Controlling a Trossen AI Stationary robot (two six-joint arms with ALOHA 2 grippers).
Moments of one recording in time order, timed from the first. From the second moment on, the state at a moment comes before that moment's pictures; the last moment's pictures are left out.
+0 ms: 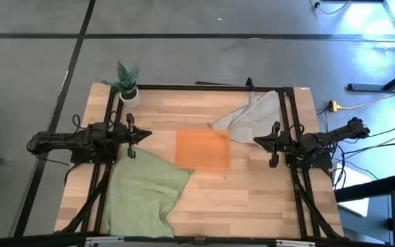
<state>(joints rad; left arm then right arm) 0.05 0.01 0.01 0.04 -0.14 0.06 0.36 0.08 0.01 0.07 0.57 0.07</state>
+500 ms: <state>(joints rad) 0.05 0.01 0.09 0.15 -0.04 0.20 0.36 0.08 0.01 0.07 0.56 0.07</state>
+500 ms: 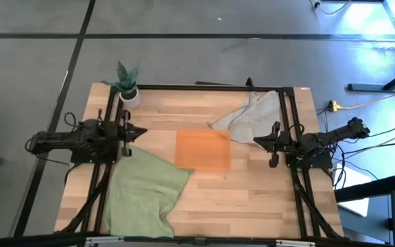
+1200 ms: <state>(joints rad) 0.05 0.52 0.64 -0.26 -0.12 0.29 0.36 0.08 0.01 0.07 0.56 0.07</state>
